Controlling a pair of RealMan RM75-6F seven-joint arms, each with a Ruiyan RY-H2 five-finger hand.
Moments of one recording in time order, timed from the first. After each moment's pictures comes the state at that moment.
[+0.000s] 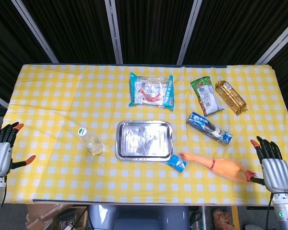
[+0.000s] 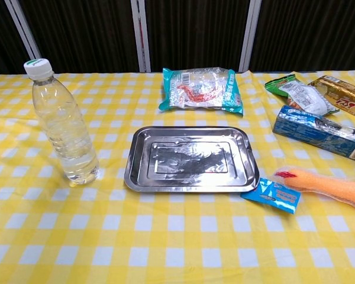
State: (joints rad) left arm -0.15 -1.19 -0.13 -1.69 1.34 1.41 -0.02; right arm 0.09 -1.17 0.05 -1.54 -1.48 1.43 0.01
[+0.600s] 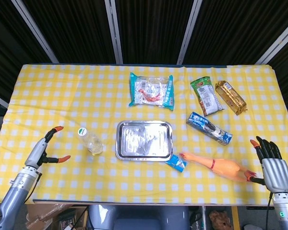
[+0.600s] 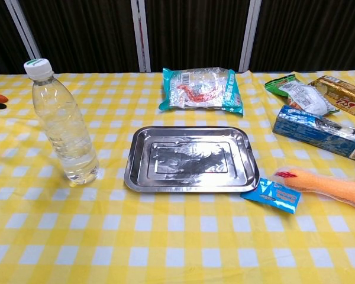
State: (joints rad) left arm -0.31 -1.25 -0.18 -1.73 1.23 0.99 -0.47; right arm 0.09 -1.16 0.05 -1.54 -1.48 1.42 0.05
